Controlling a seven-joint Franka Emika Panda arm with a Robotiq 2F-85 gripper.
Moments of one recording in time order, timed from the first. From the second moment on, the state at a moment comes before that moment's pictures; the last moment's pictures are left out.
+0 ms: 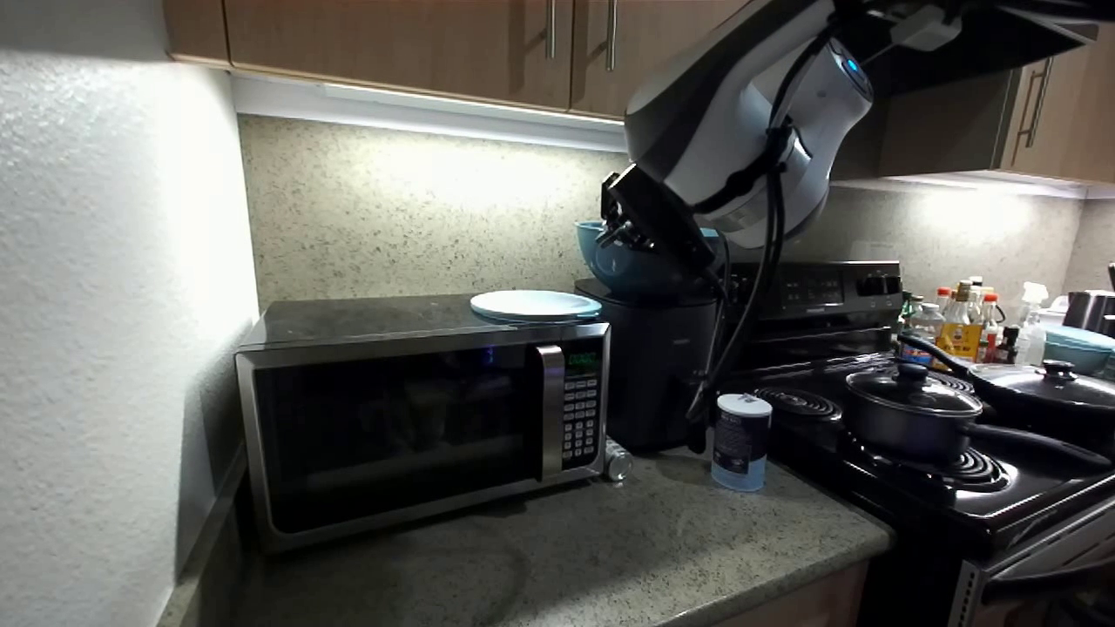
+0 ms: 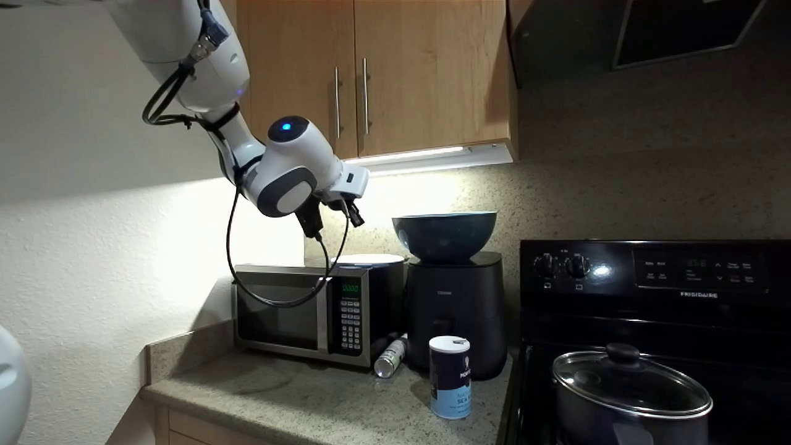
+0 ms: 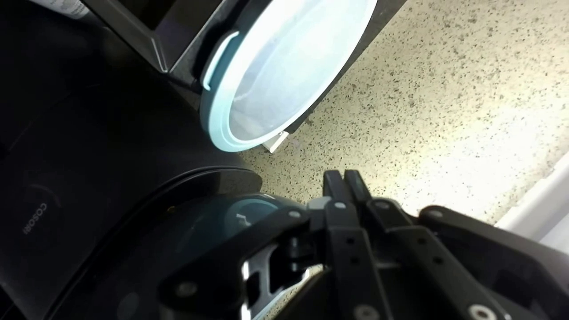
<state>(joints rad) 0.29 0.14 0.01 -2.04 0.76 3.36 0.26</state>
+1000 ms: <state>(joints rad) 0.29 0.24 -0.04 -2.06 0.78 3.33 0.31</state>
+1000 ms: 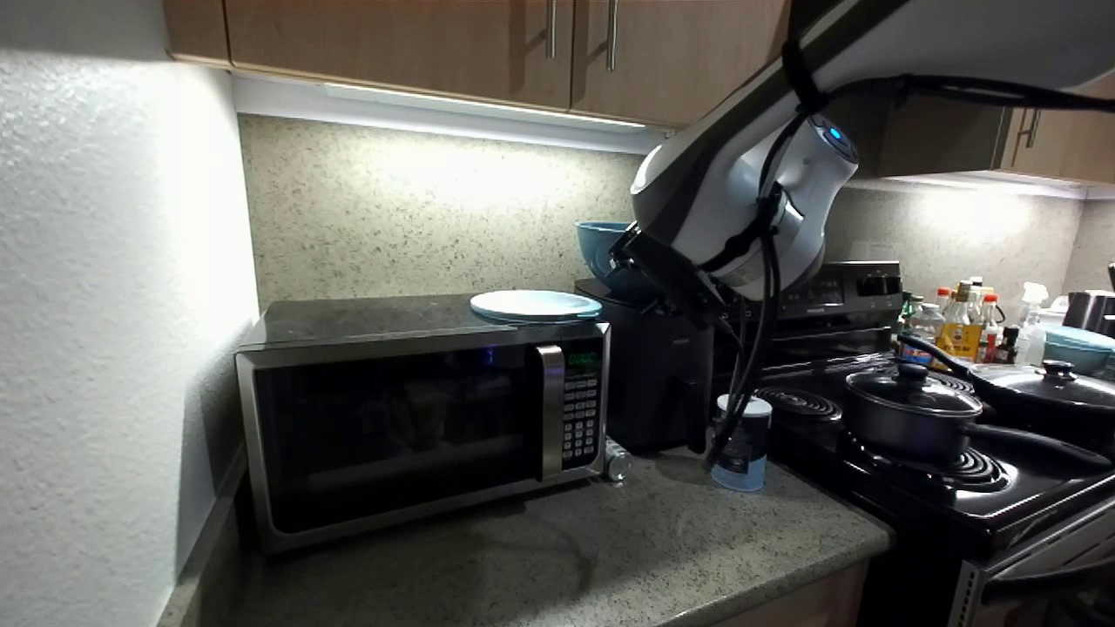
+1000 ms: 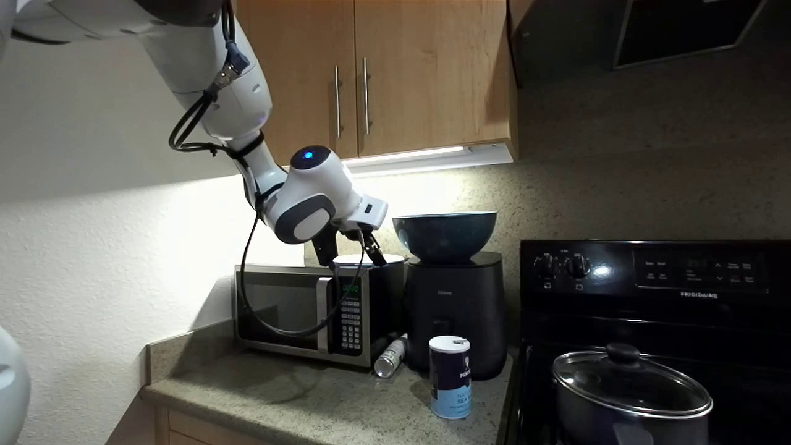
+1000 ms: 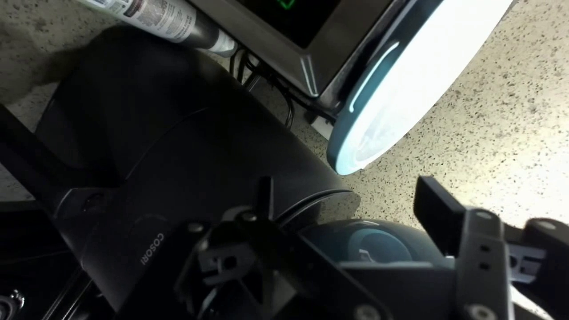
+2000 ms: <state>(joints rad) 0.16 0.34 0.08 -1.91 0.76 3.29 0.32</state>
